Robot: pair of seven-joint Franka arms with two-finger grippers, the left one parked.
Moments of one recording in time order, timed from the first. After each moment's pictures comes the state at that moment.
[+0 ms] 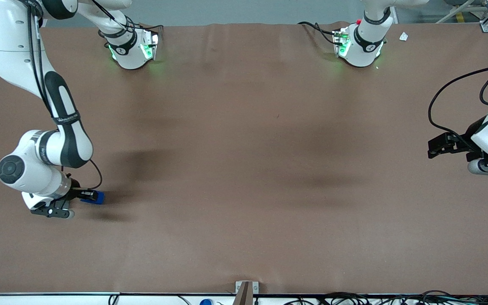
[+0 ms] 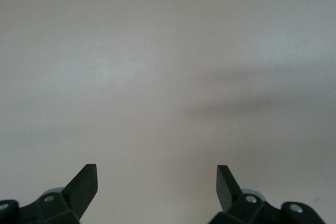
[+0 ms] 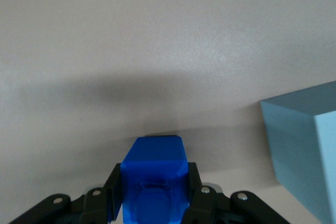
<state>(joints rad) -0.01 0.62 -0.09 -1.68 0.05 2.28 -0.02</state>
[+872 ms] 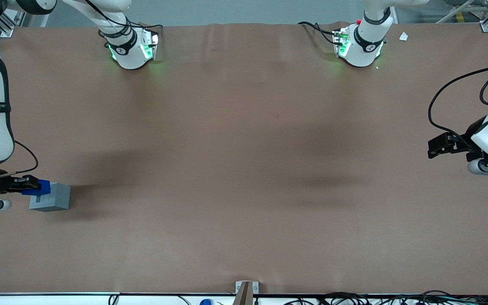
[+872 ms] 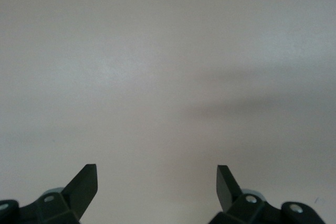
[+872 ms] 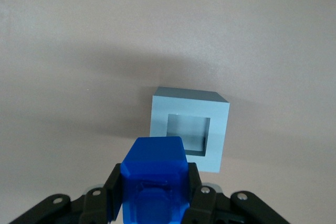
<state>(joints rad) -0.19 0.58 -0.10 -1.45 0.05 1.97 -0.52</state>
